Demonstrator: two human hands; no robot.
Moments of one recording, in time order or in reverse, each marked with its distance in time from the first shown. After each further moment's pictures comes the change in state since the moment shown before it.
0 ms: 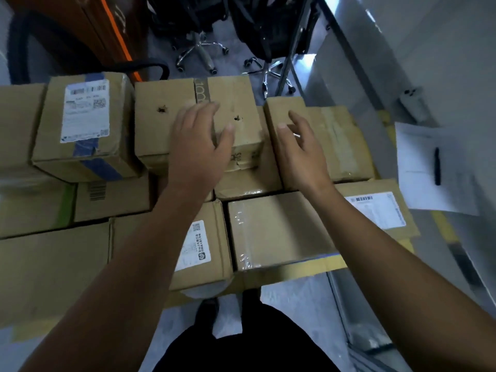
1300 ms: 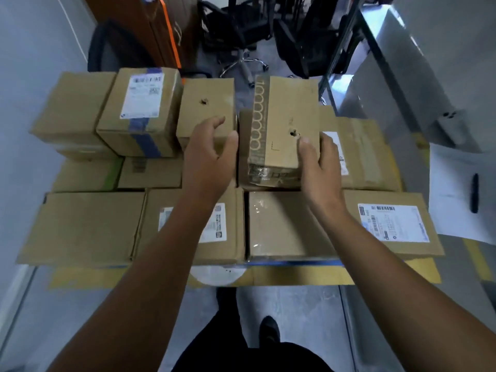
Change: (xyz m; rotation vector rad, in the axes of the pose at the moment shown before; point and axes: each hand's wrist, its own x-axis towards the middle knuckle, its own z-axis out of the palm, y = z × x) left_hand -0.051 -0.013 -0.010 -0.229 0.261 -0.205; right_hand -0.041 0.002 0.010 0.046 0.031 -0.147
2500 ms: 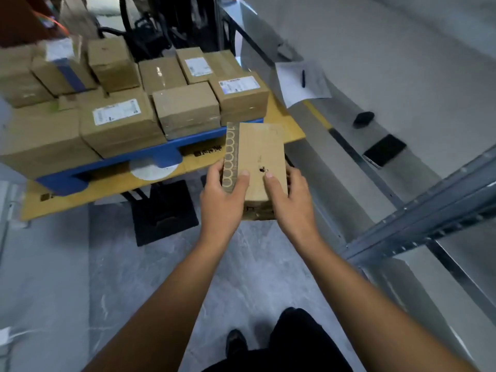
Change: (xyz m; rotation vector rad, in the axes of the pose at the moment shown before) left_hand -0.531 0.120 -0.051 -0.336 -0.327 -0.109; right_hand -0.522 0.038 -0.232 -0.037 0.215 0.145
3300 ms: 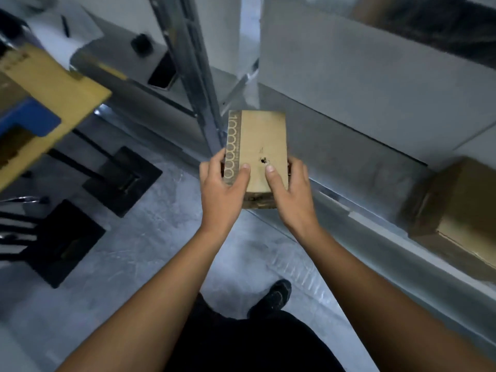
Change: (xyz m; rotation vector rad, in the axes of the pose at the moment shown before) left_hand -0.330 0.035 0.329 0.113 -0.606 0.101; right_hand -0.217 0.204 -0.392 0.015 0.481 0.310
